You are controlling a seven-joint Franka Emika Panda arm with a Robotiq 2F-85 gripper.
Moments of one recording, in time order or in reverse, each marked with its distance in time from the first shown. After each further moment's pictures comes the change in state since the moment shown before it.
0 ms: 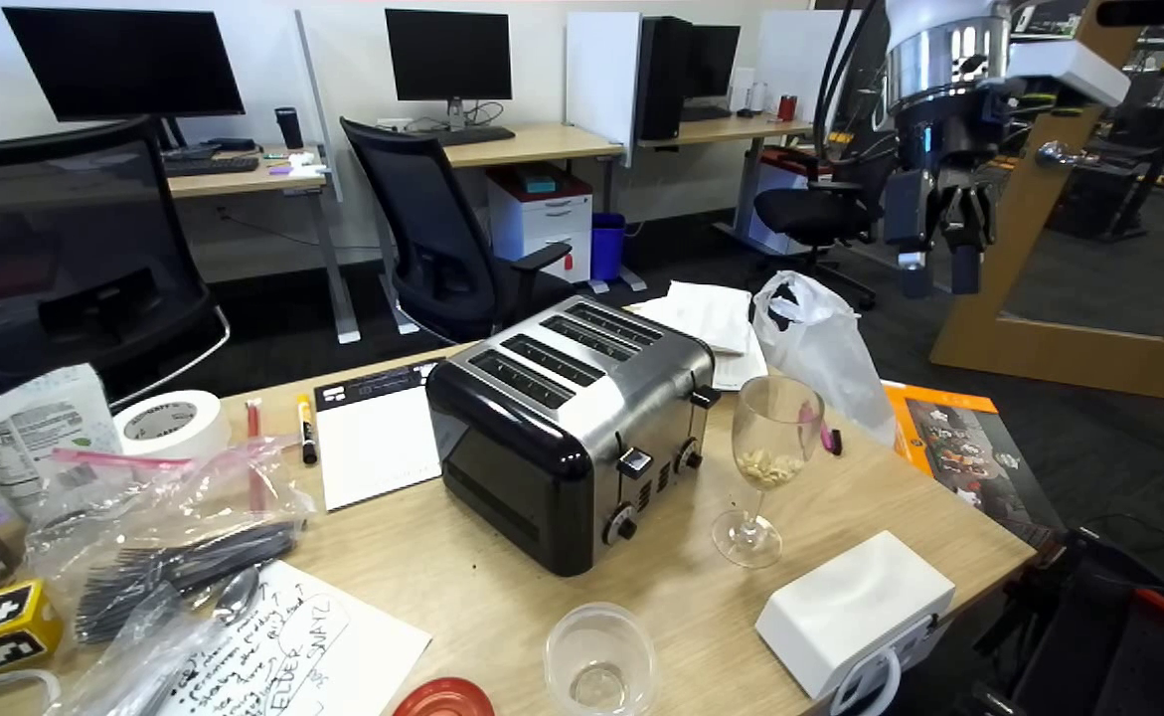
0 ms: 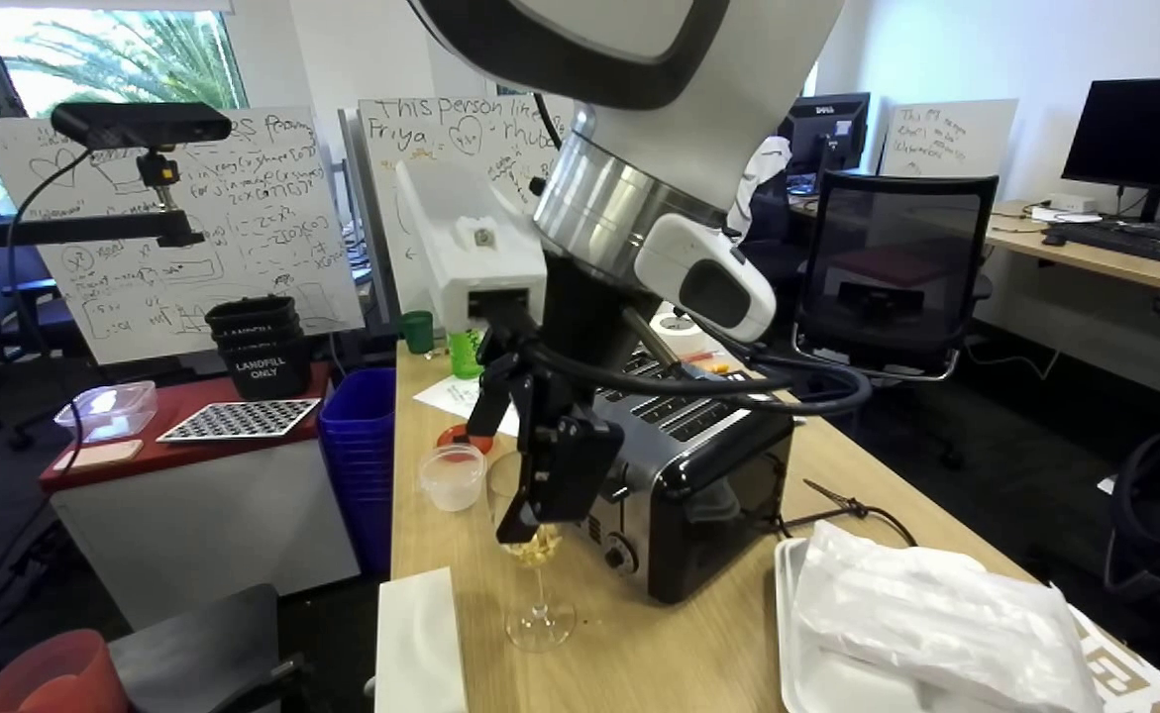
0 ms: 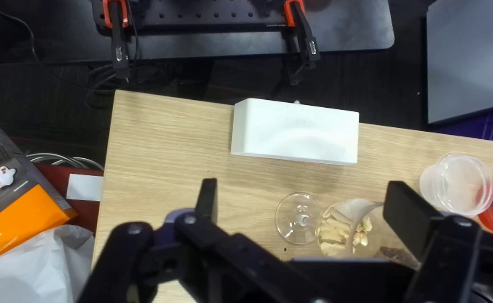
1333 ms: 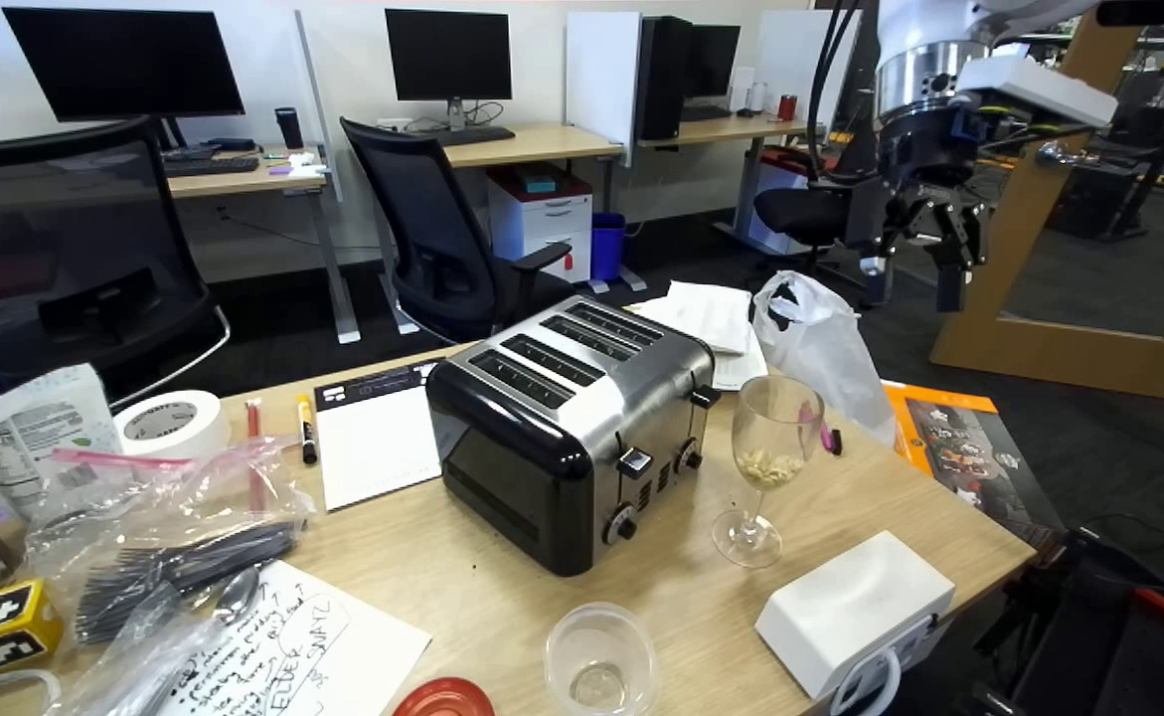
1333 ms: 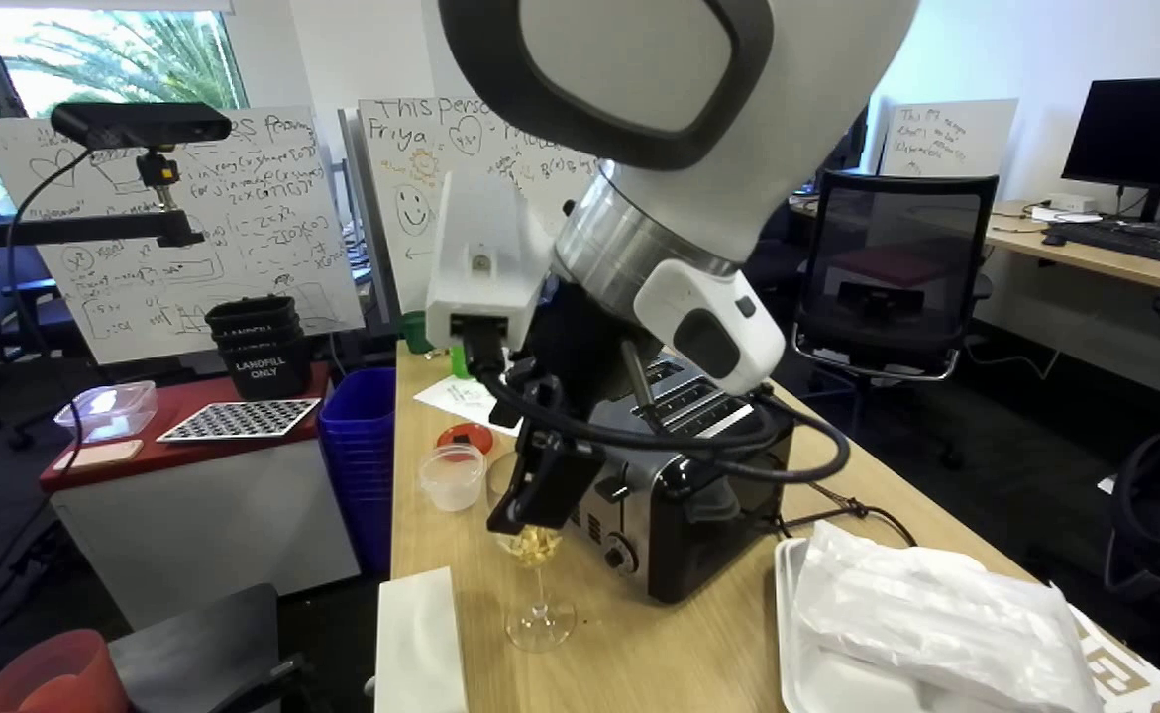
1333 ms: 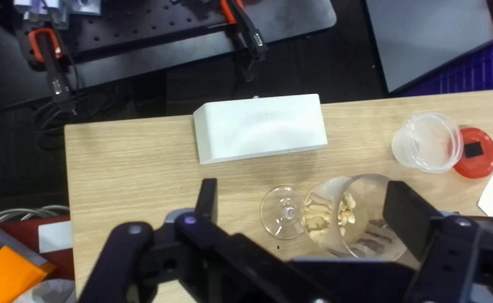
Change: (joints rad) arm -0.028 0.063 -0.001 0.020 0.143 0.002 0.141
